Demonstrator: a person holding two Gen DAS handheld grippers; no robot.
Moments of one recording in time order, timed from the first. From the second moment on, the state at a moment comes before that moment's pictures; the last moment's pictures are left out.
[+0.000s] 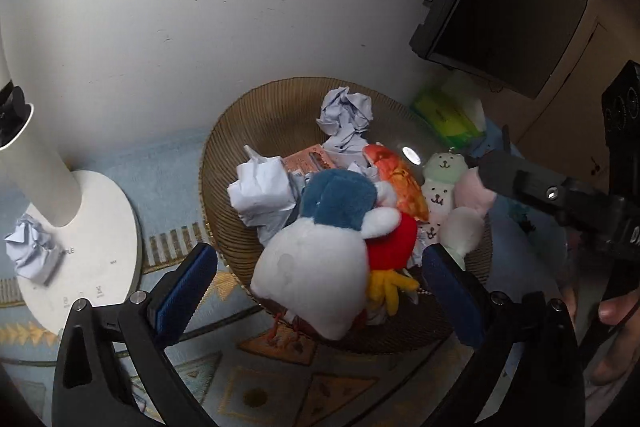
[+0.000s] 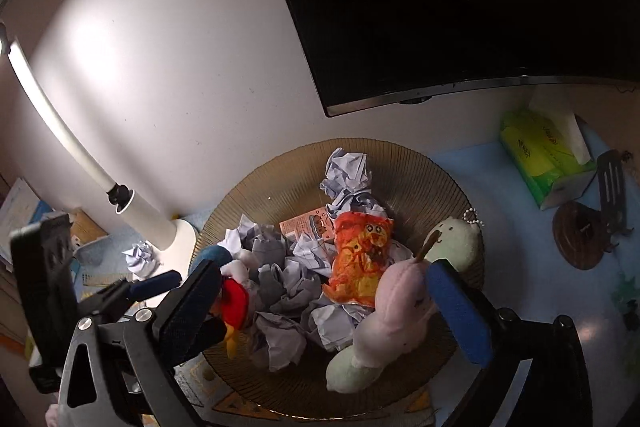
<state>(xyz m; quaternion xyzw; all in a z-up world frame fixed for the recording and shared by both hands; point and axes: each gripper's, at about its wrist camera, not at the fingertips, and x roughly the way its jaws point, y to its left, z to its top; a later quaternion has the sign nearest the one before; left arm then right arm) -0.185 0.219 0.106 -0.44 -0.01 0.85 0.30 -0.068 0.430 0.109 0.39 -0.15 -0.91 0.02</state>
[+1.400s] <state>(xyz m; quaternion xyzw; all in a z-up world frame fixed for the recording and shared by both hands) -0.113 -0.064 0.019 -0.45 0.02 0.89 0.04 -0.021 0.175 -0.027 0.45 0.06 -0.88 0.12</state>
